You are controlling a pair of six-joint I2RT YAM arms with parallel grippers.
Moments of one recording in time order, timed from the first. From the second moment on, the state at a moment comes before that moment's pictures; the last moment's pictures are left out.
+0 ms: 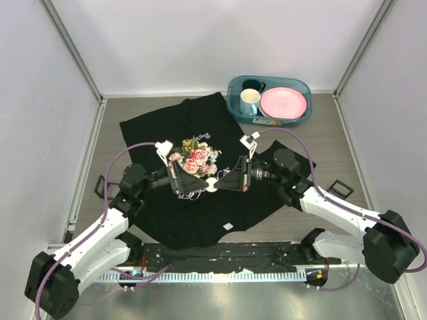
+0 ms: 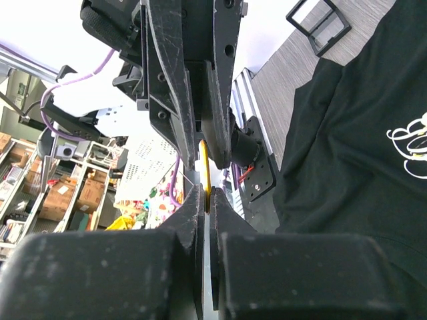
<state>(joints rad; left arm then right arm) -0.50 0.83 0.42 0.46 0.75 -1.11 0.67 1.12 0.59 0.53 -0.80 0.92</state>
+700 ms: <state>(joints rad) -0.50 0.78 0.44 0.34 0.65 -1.12 0.67 1.14 0.59 0.55 -0.78 0.93</state>
